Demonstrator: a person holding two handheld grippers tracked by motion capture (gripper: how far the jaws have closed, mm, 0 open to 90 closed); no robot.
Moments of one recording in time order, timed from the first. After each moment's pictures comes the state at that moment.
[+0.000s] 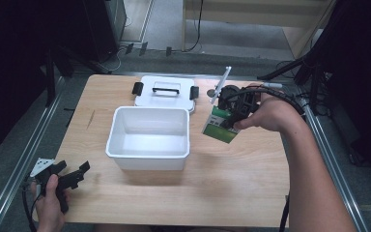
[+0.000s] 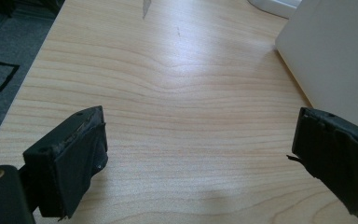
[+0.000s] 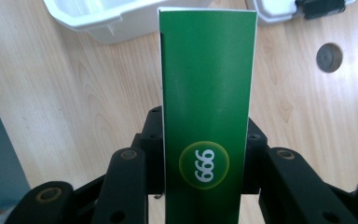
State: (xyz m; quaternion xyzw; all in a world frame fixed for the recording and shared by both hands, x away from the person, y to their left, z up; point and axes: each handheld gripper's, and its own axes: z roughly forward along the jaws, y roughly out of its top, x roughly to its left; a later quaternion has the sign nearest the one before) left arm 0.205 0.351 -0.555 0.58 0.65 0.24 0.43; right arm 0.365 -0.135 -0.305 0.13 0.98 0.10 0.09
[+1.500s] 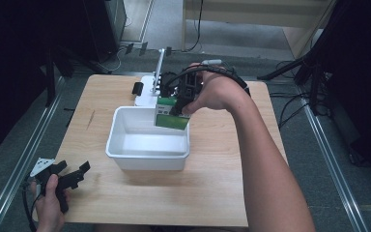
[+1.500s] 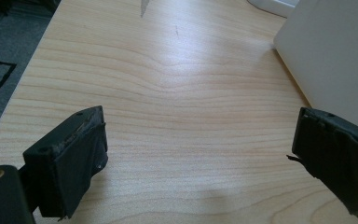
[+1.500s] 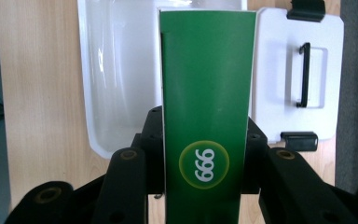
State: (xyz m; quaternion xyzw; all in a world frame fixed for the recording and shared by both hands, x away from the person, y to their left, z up) left arm 0.205 0.351 -0.555 0.58 0.65 0.23 0.43; right arm 0.367 -0.009 -0.273 -0.01 0.99 0.12 0.10
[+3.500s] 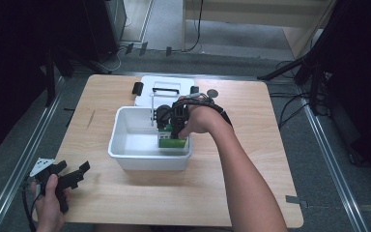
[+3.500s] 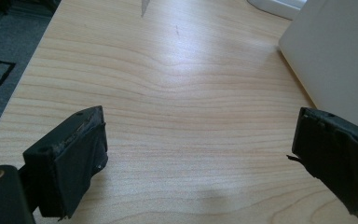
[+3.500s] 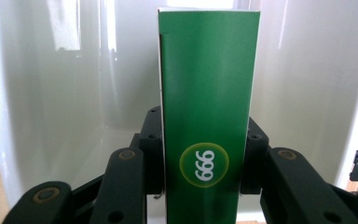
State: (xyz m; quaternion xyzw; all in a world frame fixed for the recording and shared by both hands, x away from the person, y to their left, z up) left arm 0.205 0.352 -0.555 0.58 0.65 0.23 0.43; right arm 0.380 0.012 -0.393 -0.05 0.99 0.04 0.08
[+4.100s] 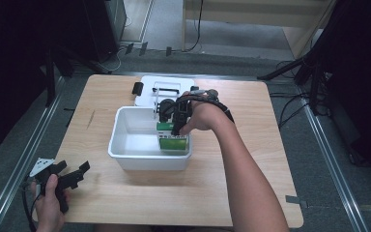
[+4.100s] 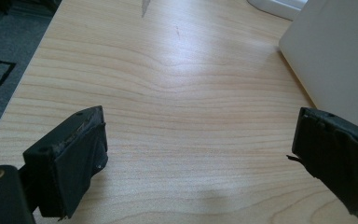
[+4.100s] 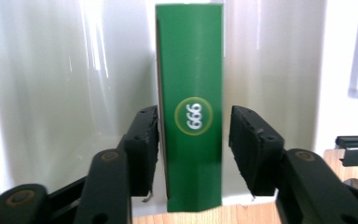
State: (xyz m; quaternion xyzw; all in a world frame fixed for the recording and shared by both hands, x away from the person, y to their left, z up) left arm 0.205 0.352 -0.555 0.58 0.65 0.23 0.43; right arm 0.388 0.002 -0.381 0.00 0.99 0.07 0.08
